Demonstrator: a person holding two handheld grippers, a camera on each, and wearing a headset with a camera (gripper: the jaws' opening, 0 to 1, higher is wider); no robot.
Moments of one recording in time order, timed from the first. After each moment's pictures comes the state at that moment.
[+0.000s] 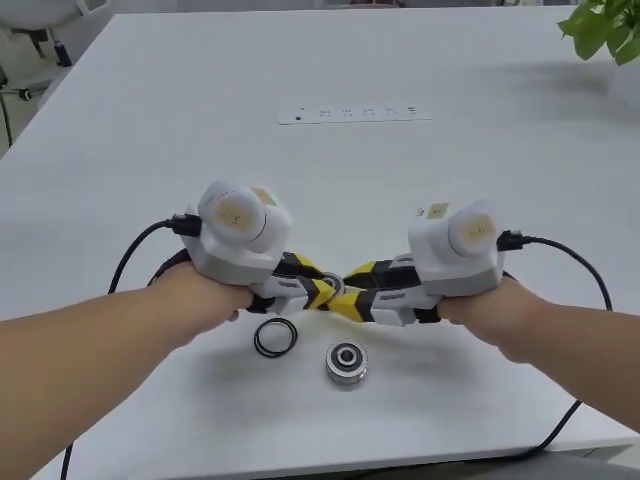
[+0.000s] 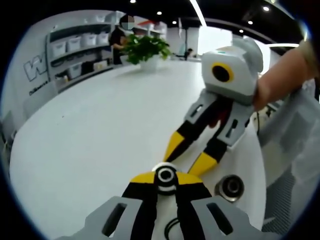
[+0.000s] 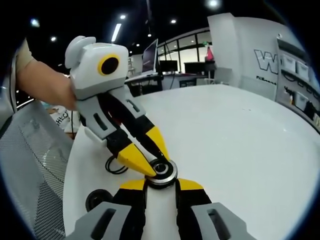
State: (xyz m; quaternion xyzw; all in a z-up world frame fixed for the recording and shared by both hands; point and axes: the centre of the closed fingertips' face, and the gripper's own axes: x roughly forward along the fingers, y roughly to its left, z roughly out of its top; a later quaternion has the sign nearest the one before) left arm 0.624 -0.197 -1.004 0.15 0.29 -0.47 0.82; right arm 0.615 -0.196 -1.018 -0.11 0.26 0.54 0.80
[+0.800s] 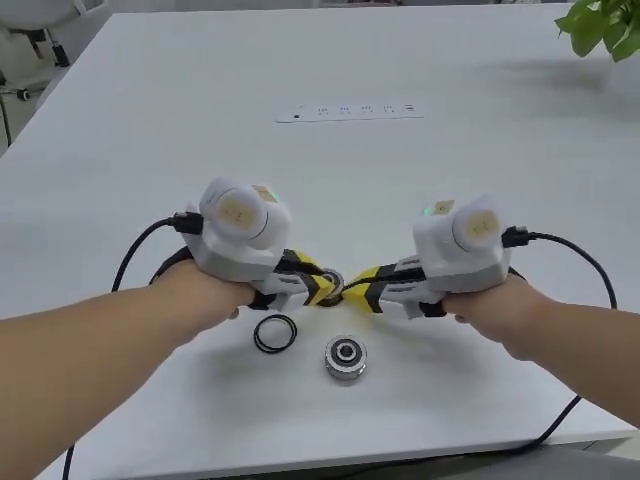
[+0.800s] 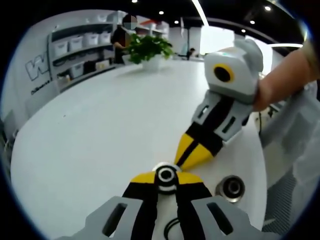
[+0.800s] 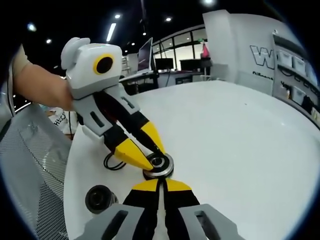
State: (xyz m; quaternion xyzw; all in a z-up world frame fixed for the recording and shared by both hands) left arm 0.623 -0.197 -1.002 0.15 0.29 -0.46 0.83; right arm 0.616 -0.206 -1.020 -0.10 0.27 0.52 0.80
